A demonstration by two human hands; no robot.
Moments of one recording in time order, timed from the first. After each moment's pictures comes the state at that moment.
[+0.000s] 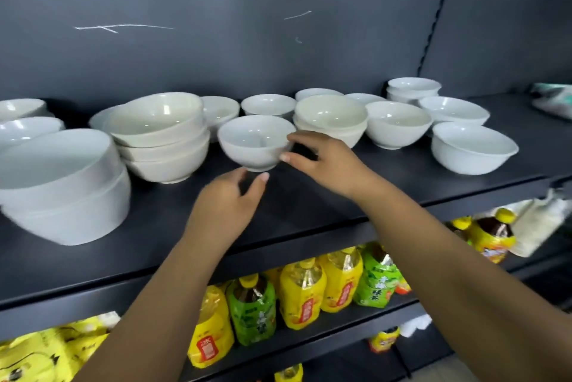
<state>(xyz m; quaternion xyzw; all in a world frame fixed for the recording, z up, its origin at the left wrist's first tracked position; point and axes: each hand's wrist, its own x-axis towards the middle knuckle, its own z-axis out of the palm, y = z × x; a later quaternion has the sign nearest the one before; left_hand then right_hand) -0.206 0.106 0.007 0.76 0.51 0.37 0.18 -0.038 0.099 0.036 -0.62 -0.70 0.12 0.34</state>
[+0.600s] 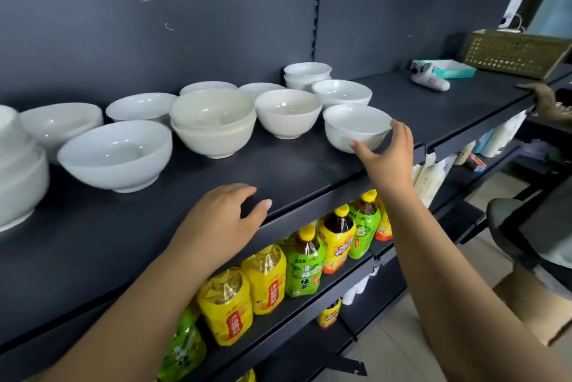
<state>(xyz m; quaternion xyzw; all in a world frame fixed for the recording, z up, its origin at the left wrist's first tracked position) -0.096 0.085 -0.007 0.89 0.35 0.25 0.18 0.137 0.016 -0.002 -0.79 -0.32 -0.05 0.52</state>
